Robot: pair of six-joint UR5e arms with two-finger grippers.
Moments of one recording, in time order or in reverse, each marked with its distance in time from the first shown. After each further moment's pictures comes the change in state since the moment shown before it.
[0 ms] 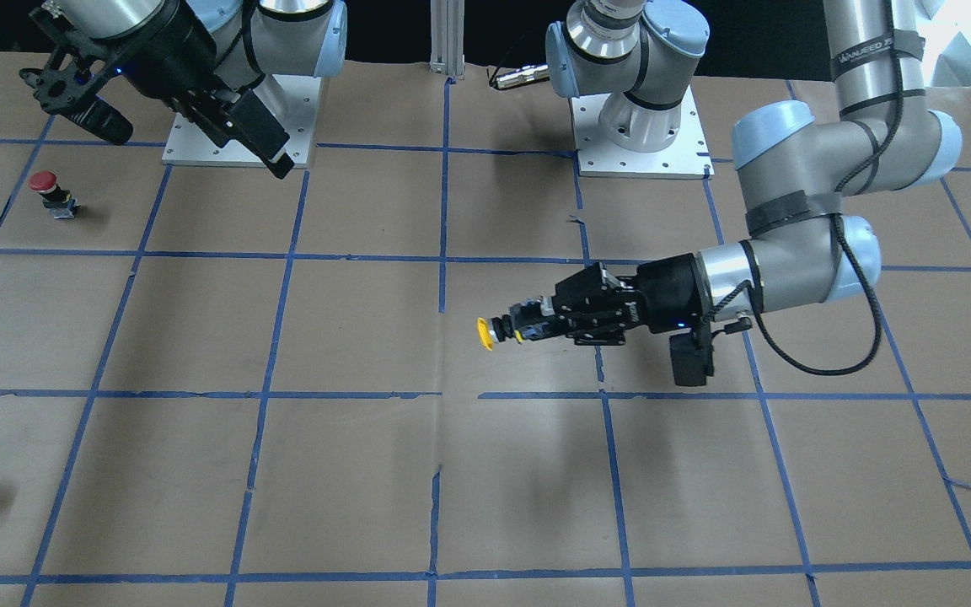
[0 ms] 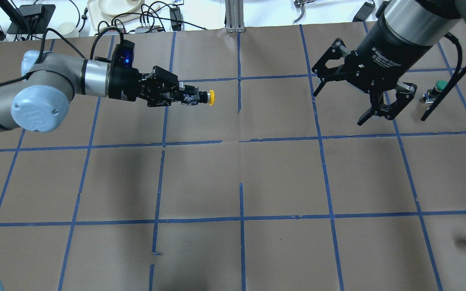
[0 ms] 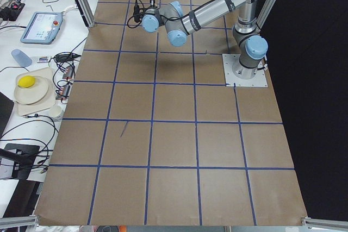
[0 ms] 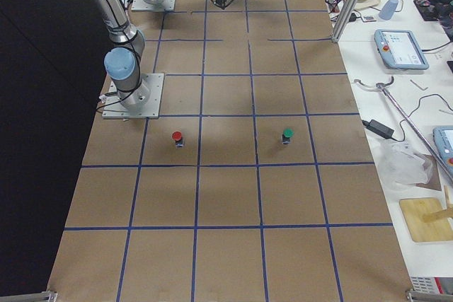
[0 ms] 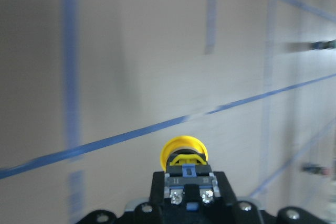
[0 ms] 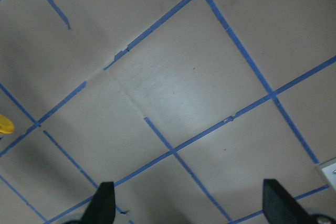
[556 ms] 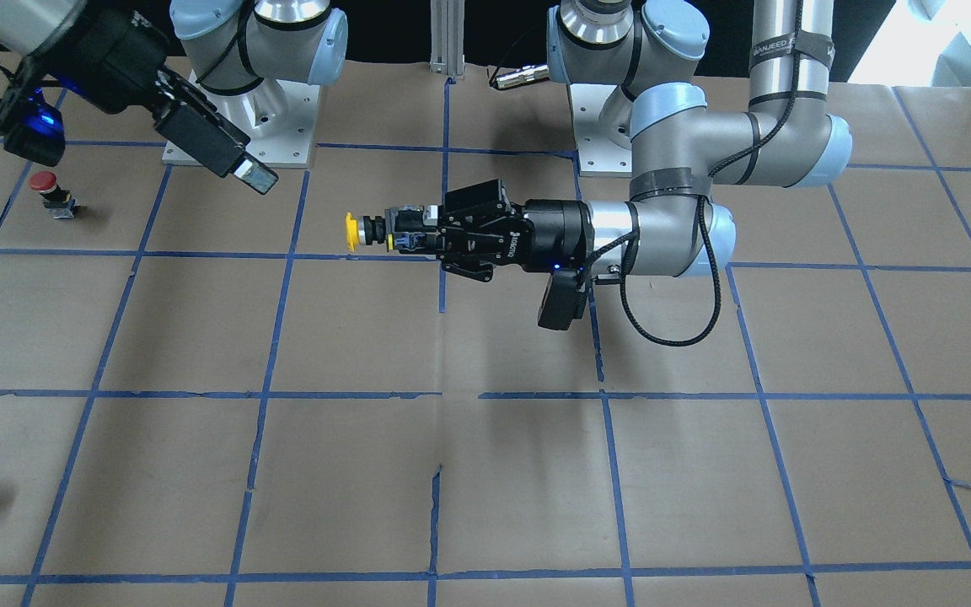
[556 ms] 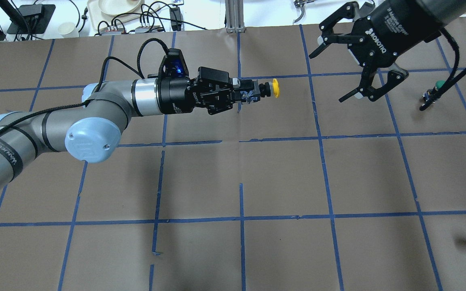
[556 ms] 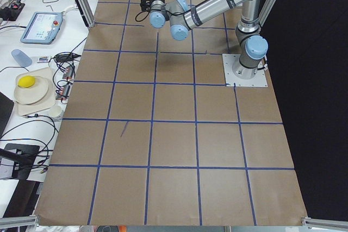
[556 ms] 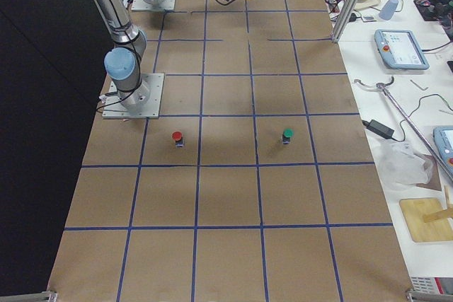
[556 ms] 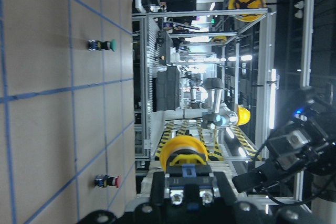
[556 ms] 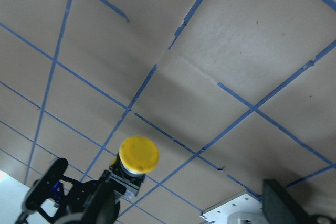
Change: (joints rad) left arm -0.196 0.027 -0.103 0.058 -0.423 0.004; right arm -0.148 0.023 -0.023 0.038 0.304 0.138
